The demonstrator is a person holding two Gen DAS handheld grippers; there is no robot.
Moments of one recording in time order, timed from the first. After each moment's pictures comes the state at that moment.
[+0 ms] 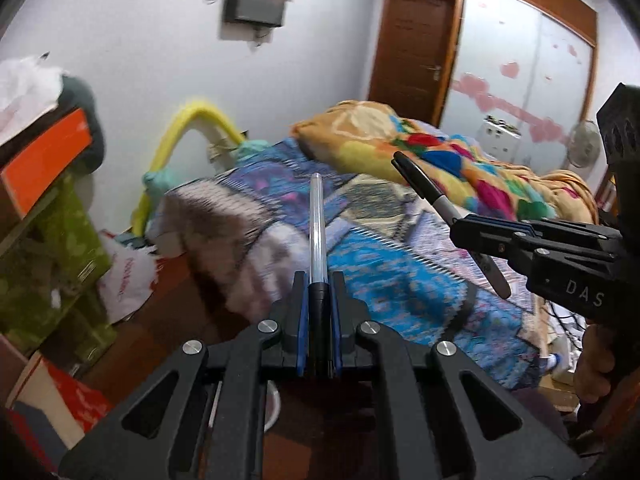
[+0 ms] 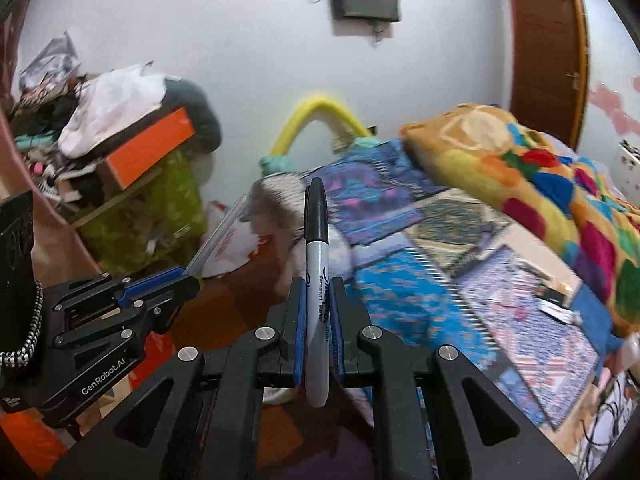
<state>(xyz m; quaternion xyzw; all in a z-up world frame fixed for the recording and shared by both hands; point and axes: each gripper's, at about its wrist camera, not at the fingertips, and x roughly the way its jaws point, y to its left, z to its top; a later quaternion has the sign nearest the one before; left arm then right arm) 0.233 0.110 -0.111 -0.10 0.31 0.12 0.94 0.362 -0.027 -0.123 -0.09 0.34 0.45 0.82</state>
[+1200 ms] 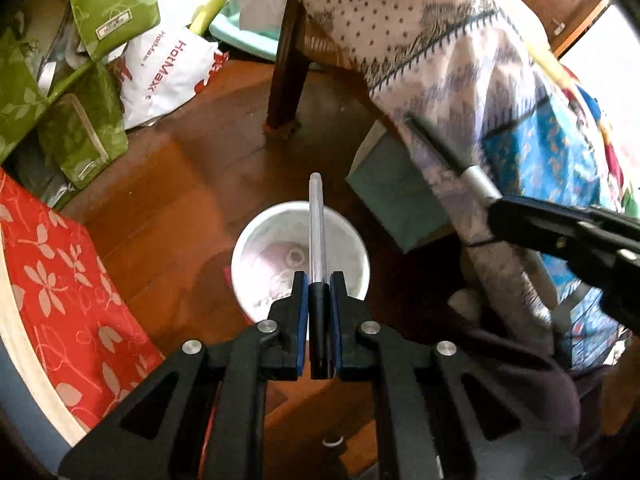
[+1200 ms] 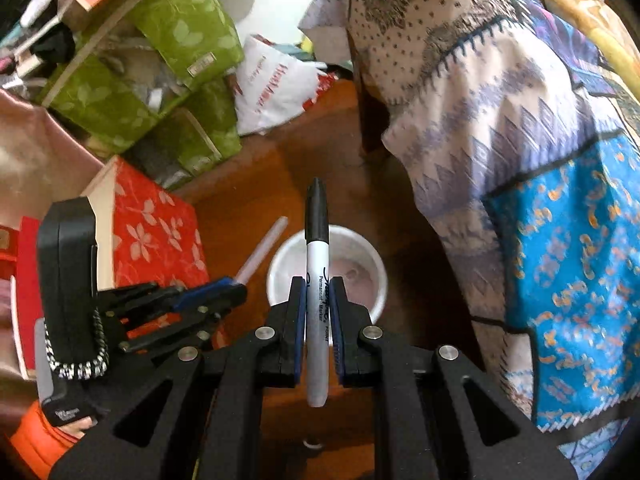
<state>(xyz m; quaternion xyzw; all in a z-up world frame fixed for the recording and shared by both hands) 0.214 0.255 -0.363 -0.28 0.51 0.19 0.79 0.332 0.158 -0.313 -0.19 0.53 0.48 0.67</state>
